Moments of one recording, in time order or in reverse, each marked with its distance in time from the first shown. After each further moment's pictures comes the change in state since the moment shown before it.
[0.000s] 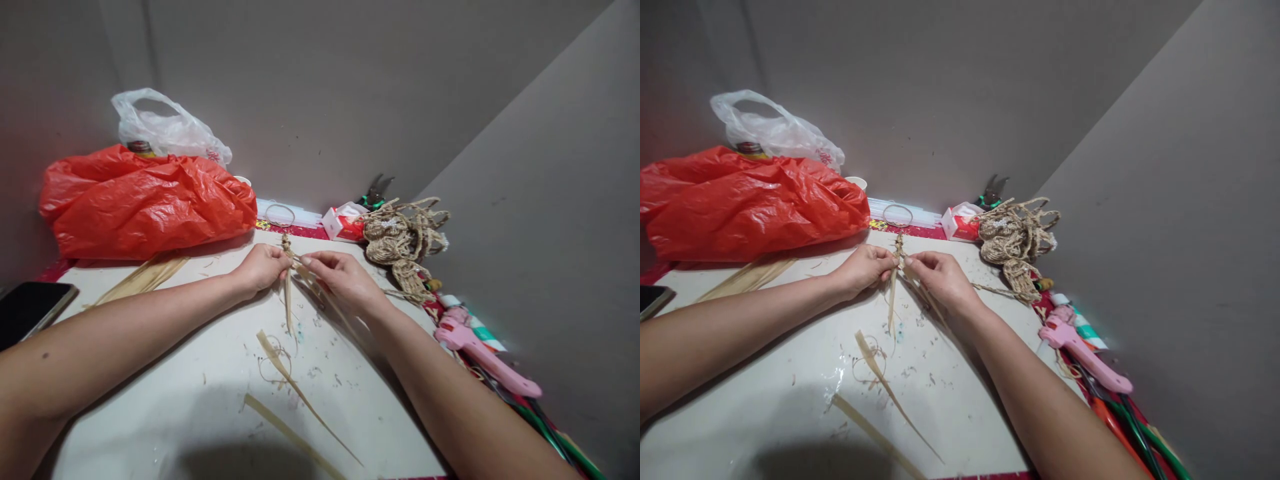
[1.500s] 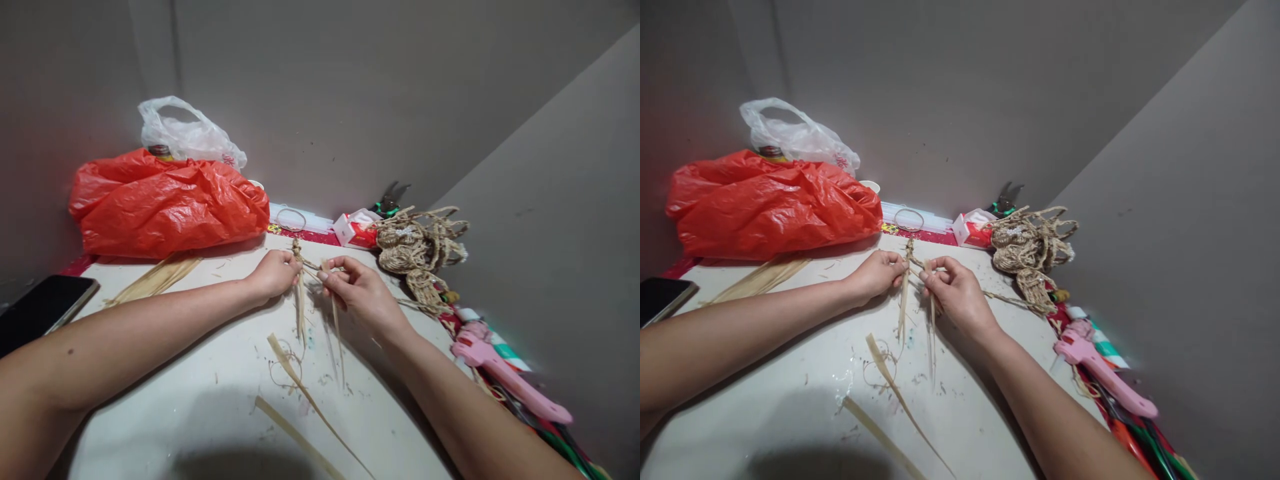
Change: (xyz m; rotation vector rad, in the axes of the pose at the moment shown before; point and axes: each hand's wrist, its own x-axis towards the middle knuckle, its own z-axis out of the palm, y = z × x) left_hand -0.005 0.000 0.003 0.039 0.074 -0.005; right_hand -0.017 -0.002 0.005 0.117 0.048 -0.017
